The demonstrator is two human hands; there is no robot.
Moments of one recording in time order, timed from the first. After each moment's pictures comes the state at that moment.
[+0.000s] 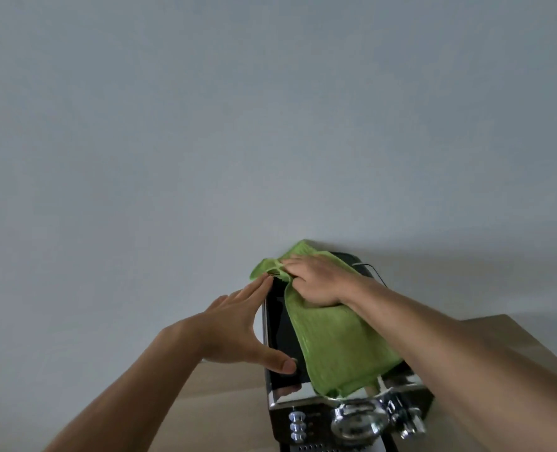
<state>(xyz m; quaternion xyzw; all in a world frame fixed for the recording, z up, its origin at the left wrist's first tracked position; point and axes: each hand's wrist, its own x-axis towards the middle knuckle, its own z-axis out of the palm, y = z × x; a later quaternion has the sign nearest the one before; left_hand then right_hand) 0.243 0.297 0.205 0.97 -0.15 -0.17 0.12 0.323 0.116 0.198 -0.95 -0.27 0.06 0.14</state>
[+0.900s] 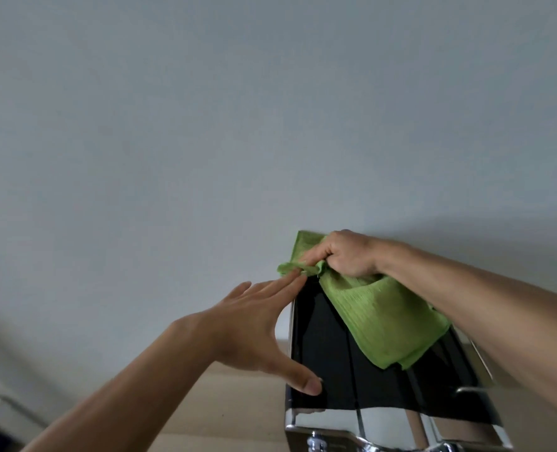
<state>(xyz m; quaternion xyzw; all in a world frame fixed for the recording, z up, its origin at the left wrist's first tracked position) 0.243 0.296 0.209 0.97 -0.15 -0.17 0.06 0.392 0.123 0.195 -0.89 -0.35 0.14 0.24</state>
